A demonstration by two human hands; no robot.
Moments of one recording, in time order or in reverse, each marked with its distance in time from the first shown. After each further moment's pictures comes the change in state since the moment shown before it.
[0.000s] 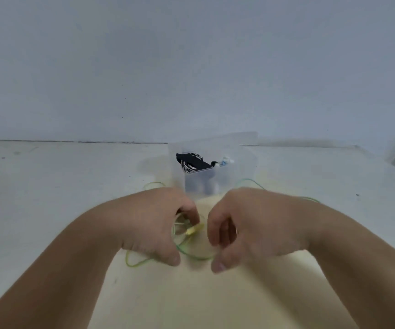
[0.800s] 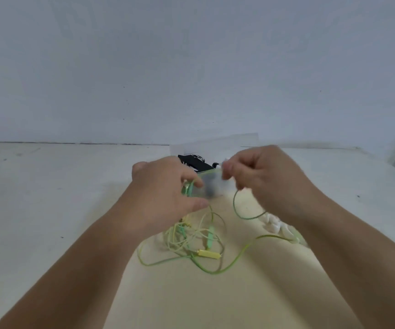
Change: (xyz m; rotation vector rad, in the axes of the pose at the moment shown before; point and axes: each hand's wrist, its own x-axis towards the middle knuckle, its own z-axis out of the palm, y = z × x) left_hand 0.013 0.010 0.002 -0.081 0.608 -0.055; right_hand 0.014 0.012 -0.013 0.385 0.754 0.119
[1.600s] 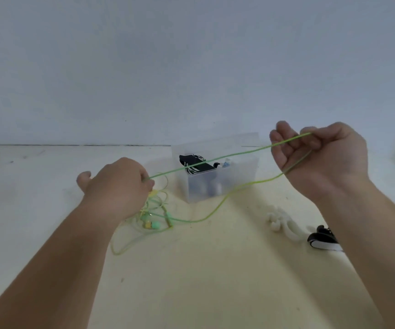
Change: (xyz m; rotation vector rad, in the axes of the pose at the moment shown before) left_hand 0.010 -0.041 -0.017 0.317 0.018 -0.484; right_hand 0.012 0.029 -0.042 1.472 0.289 0.321
